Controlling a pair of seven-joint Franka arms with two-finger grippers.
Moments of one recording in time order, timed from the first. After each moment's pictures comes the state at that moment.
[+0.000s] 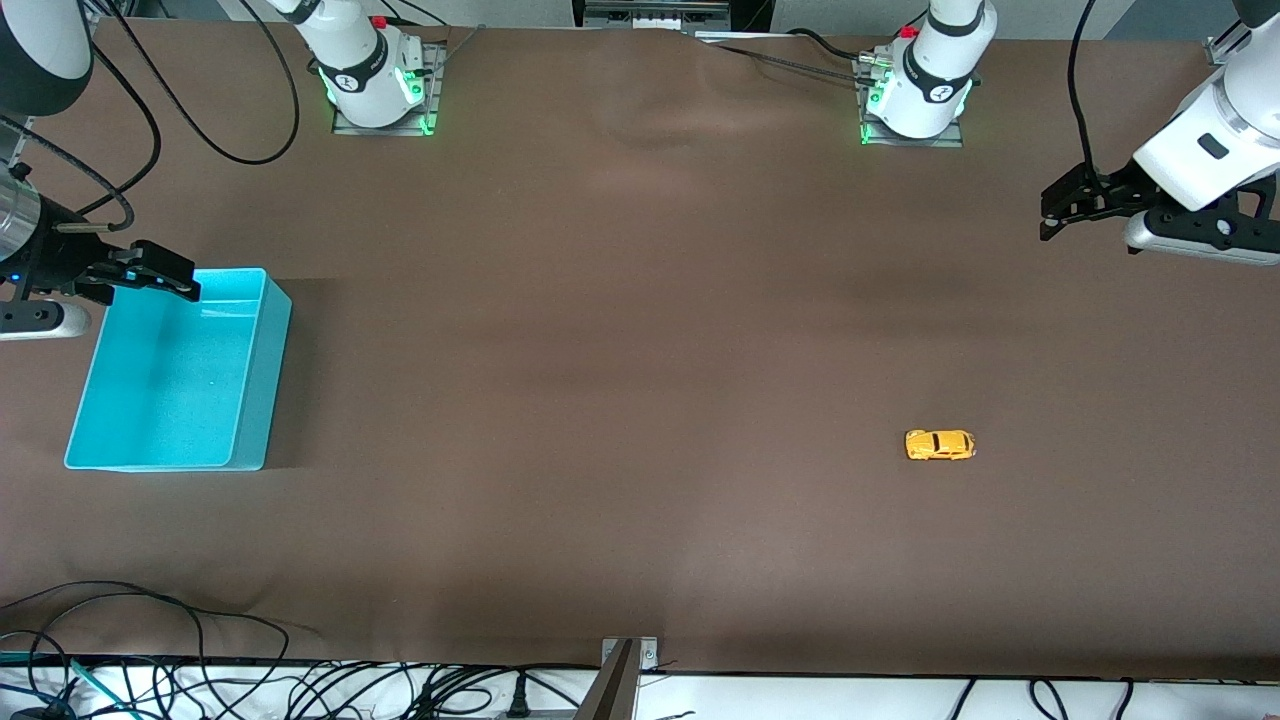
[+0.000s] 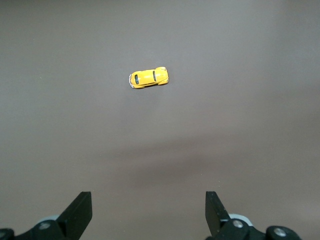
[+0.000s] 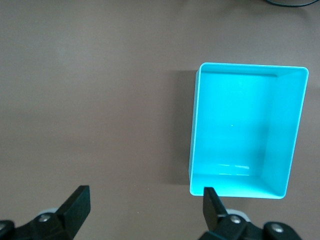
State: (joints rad) left arm 0.08 -0.08 -0.14 -1.73 -0.01 1.62 0.09; right arm 0.02 0.17 0.00 -1.47 0.00 1.59 -0.04
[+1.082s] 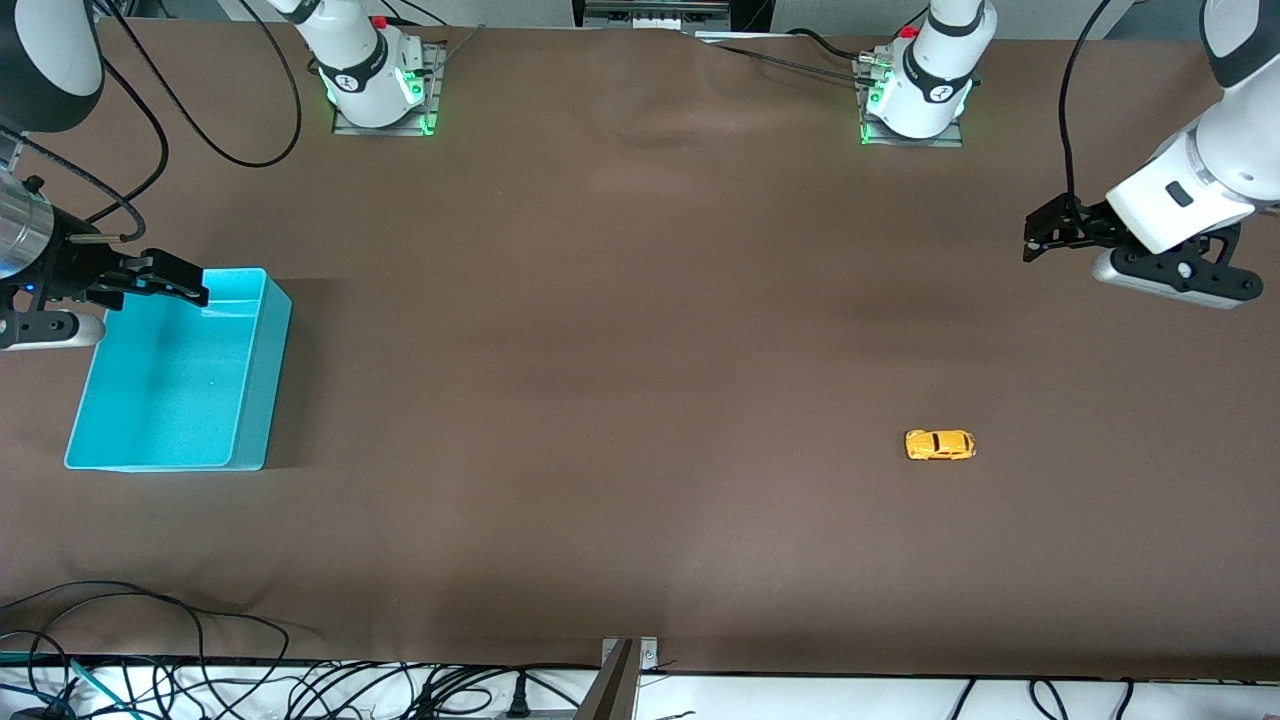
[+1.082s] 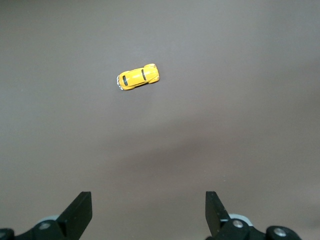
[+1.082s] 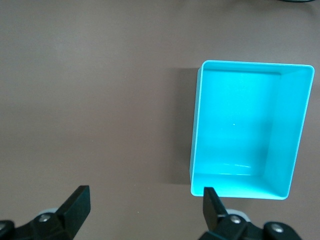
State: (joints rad) left arm 0.08 0.03 -0.15 -1.68 -0.01 1.62 0.24; right arm 0.02 0.19 0.00 -1.47 0.00 1.59 -0.04
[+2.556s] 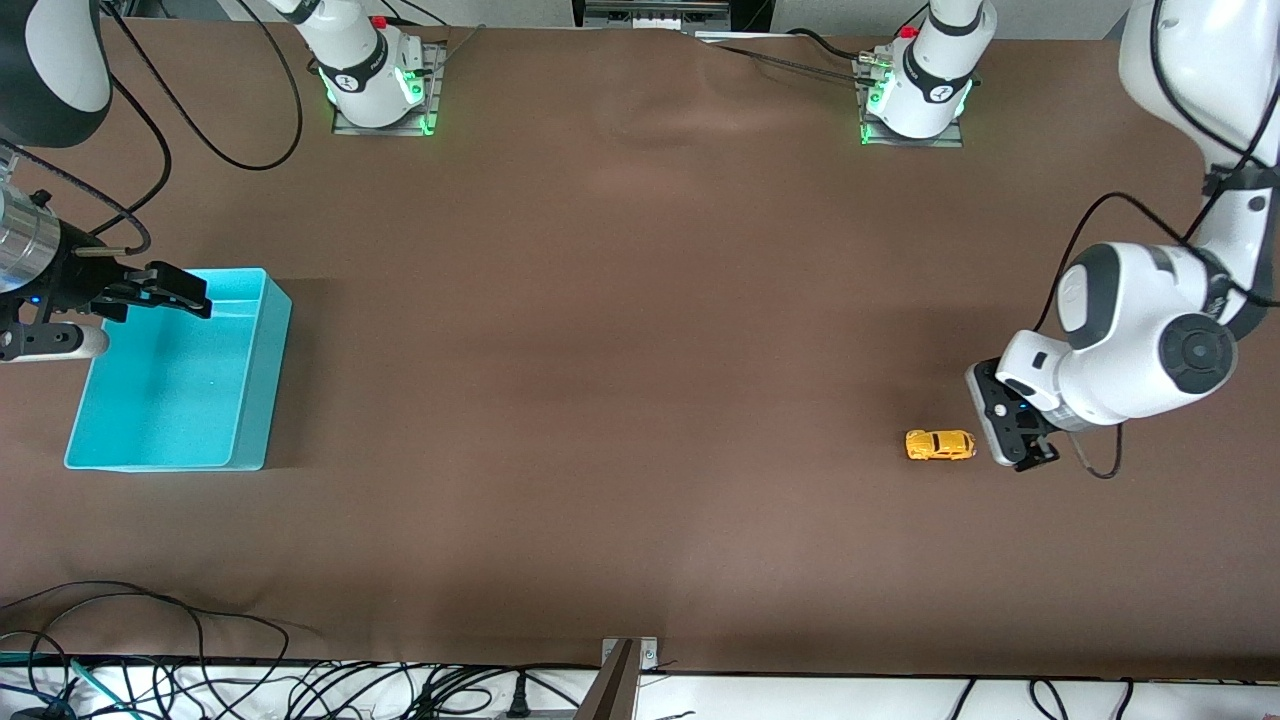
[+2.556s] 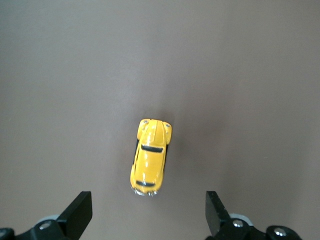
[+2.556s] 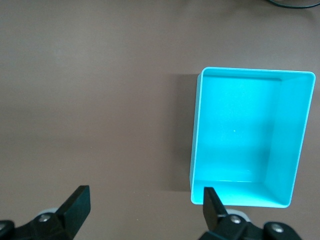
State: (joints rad) left arm 0.09 0.51 -0.14 -1.71 0.05 2.21 1.34; right arm 0.02 0.21 0.00 -1.47 0.00 1.62 -0.04
